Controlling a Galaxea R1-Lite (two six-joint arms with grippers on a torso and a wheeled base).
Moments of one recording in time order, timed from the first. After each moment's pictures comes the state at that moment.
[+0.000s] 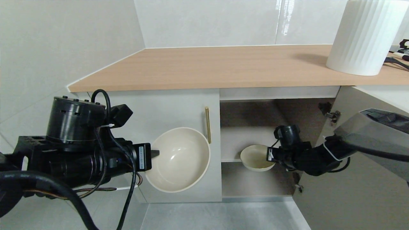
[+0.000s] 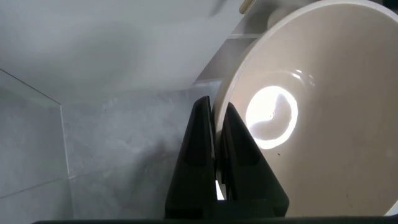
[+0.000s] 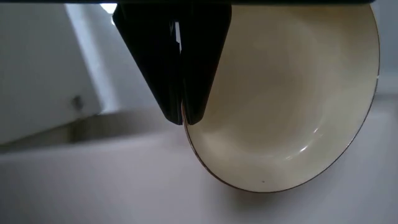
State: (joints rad) left arm -0.43 1.50 -0.80 -0.12 0.01 -0.36; right arm 0.37 2.31 -1.18 -0.46 -0.30 0.40
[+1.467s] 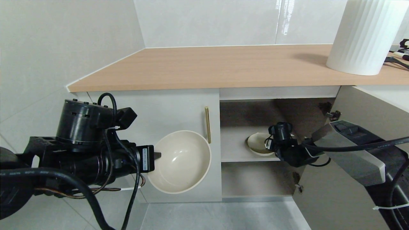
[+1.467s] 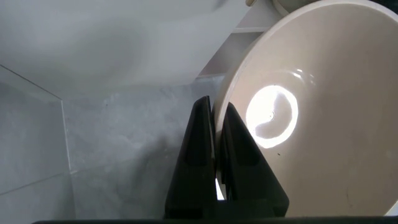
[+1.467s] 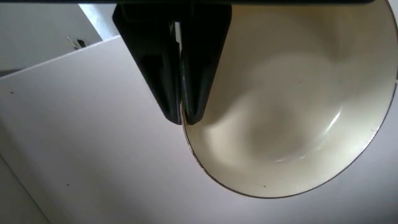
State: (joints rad) left arm -0.43 1.53 -0.80 -0.12 0.01 -0.36; right arm 0.31 2.58 -1.56 -0.48 -0.50 0.43
